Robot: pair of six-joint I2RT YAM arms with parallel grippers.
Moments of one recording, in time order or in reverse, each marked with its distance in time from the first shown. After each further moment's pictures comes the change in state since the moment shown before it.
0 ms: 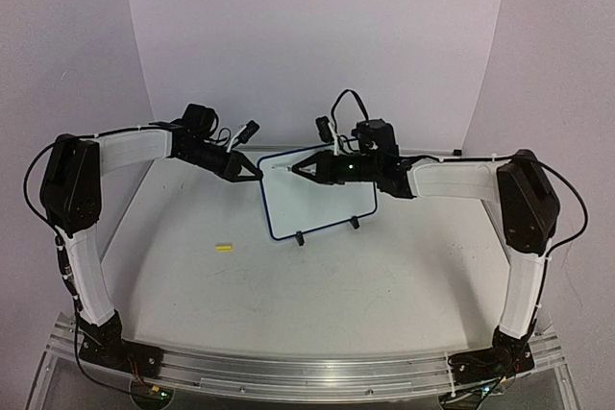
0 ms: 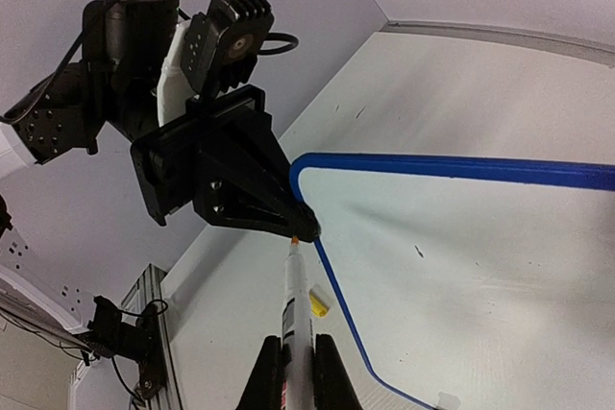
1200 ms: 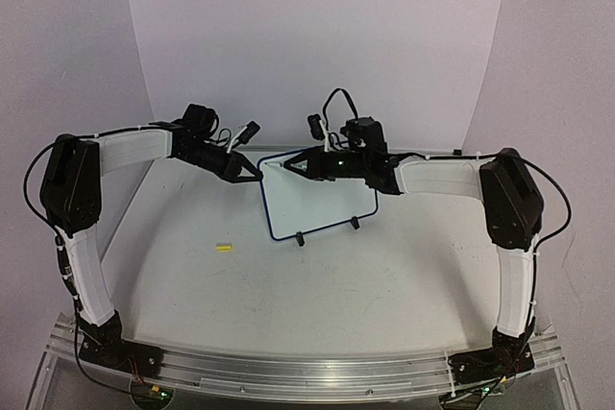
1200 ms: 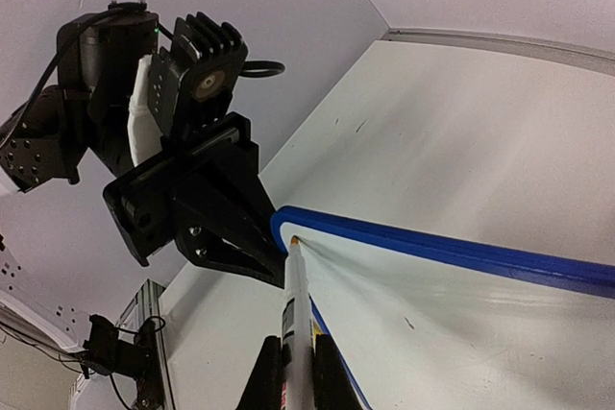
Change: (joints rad) left arm -0.002 0.000 0.000 -0.012 -0.001 0.026; right arm 0.004 0.103 0.119 0.000 0.009 0.022
